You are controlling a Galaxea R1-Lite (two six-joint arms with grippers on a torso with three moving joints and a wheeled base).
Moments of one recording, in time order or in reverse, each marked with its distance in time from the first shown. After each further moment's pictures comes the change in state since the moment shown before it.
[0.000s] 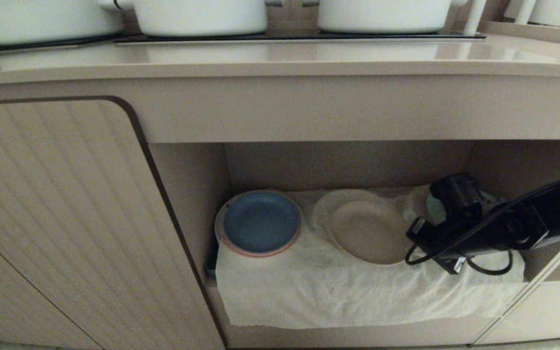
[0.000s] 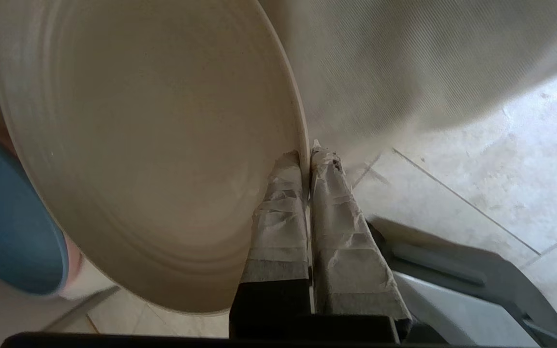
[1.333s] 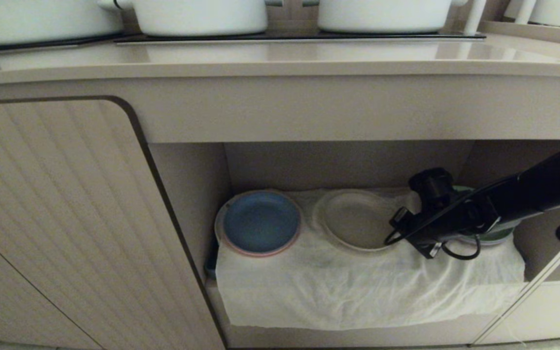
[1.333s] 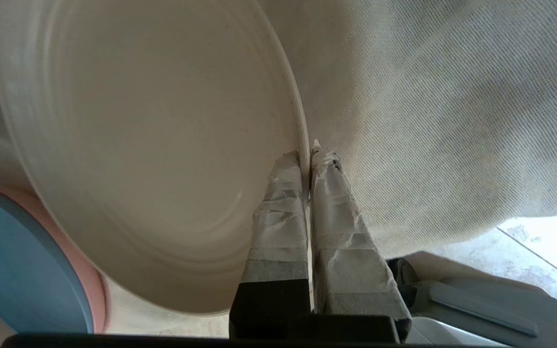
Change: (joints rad) left arm 0.000 0.000 0.000 0.000 0.000 0.000; right arm -0.003 0.170 -0.202 0.008 -0.004 0.036
